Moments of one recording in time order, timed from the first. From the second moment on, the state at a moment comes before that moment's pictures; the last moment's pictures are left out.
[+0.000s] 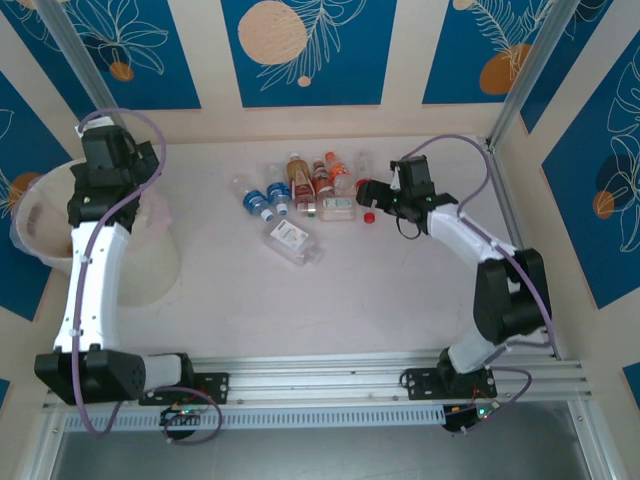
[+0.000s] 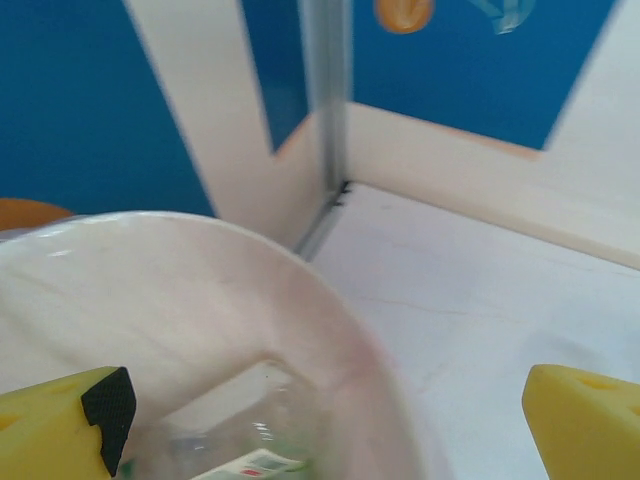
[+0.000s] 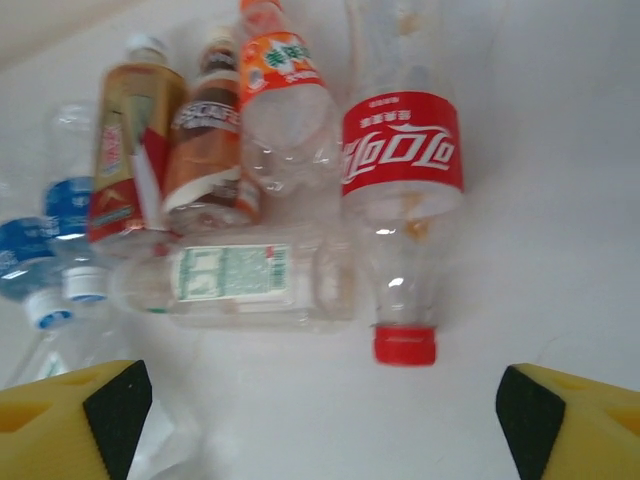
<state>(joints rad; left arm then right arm) 0.07 1.25 1.45 -0.66 -0.34 -0.17 0.27 1.64 1.19 -0.34 -0.14 0.46</state>
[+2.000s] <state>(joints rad) -0.01 1.02 1.00 -0.23 0.60 -0.56 0.21 1.55 0.99 -0.16 -0.13 0.39</state>
